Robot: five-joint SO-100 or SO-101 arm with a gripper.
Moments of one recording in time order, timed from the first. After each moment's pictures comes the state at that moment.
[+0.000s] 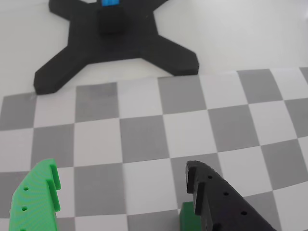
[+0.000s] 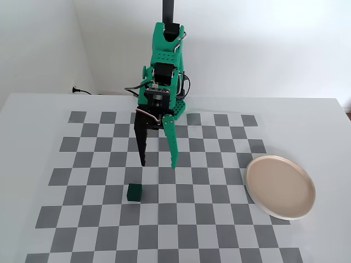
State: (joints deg) arm 6.9 148.9 152.6 23.1 -91.2
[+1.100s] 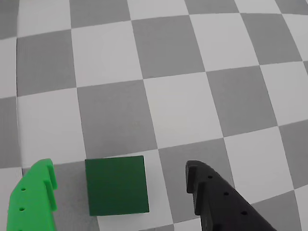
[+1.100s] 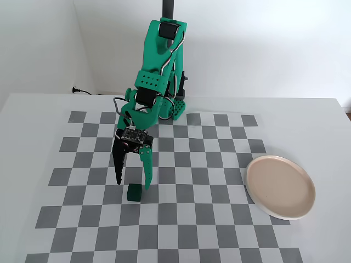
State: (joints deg) arm 16.6 115.8 144.2 15.1 -101.0
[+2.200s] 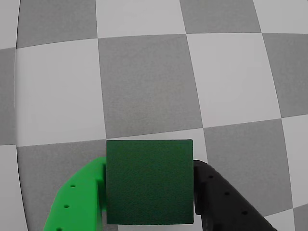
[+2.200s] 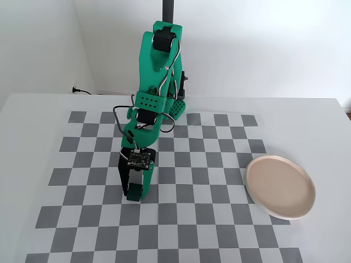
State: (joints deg) arm 14.1 96.6 143.1 2.9 -101.9
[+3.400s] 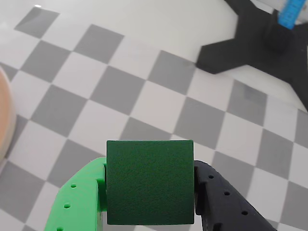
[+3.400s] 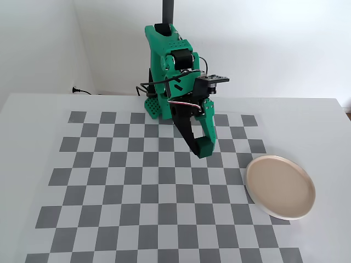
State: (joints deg) arm -19.6 154.1 143.2 43.7 -99.8
